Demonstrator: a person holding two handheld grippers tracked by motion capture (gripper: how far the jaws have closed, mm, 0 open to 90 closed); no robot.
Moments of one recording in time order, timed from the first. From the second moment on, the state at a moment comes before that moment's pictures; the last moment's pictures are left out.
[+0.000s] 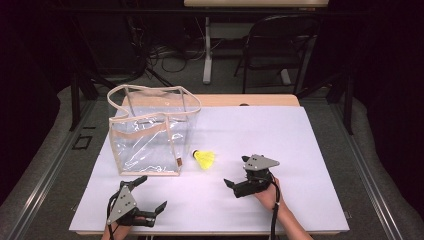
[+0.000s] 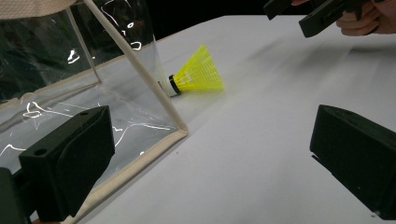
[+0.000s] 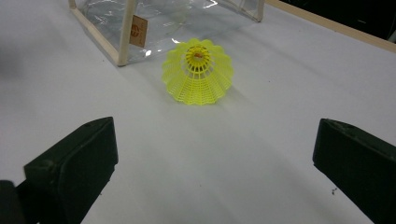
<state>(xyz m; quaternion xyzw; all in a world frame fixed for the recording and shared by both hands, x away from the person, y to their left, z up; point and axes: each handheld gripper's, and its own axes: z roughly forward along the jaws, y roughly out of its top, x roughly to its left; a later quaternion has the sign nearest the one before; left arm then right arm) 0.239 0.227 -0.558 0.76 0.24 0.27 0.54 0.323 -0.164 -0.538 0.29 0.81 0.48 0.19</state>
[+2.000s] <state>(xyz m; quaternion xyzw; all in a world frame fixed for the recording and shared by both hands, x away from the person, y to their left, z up) 0.237 0.232 -0.558 0.76 0.25 0.27 0.54 0.402 -0.093 -0.540 0.25 0.87 0.40 0.16</state>
